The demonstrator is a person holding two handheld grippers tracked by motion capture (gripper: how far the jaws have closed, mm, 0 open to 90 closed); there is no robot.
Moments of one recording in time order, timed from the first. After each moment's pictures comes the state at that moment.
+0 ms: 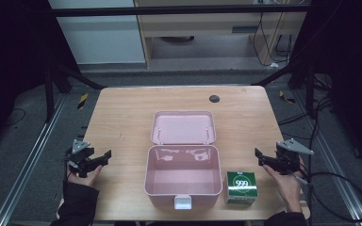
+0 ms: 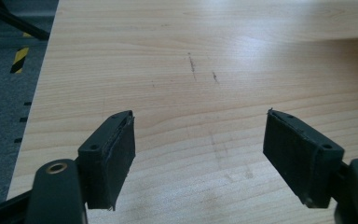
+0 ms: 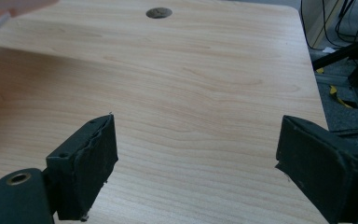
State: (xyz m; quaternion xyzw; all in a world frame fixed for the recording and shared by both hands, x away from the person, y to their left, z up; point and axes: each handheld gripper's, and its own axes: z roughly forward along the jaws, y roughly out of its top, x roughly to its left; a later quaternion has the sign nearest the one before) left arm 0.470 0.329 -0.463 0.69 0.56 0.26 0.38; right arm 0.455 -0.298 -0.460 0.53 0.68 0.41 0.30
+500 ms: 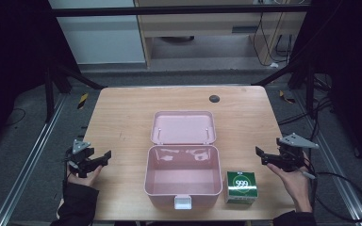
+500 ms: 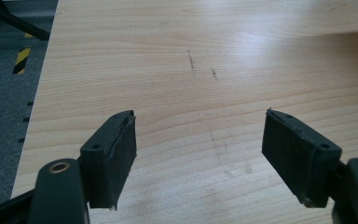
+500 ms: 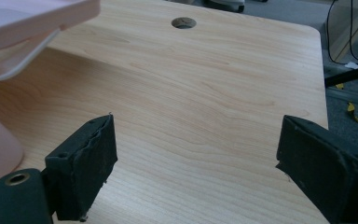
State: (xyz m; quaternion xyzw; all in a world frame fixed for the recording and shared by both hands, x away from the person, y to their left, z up) left arm 0.469 0.328 -0.463 0.70 0.56 0.26 0.36; right arm 0.455 -0.300 -0.431 0.49 0.72 0.41 0.28
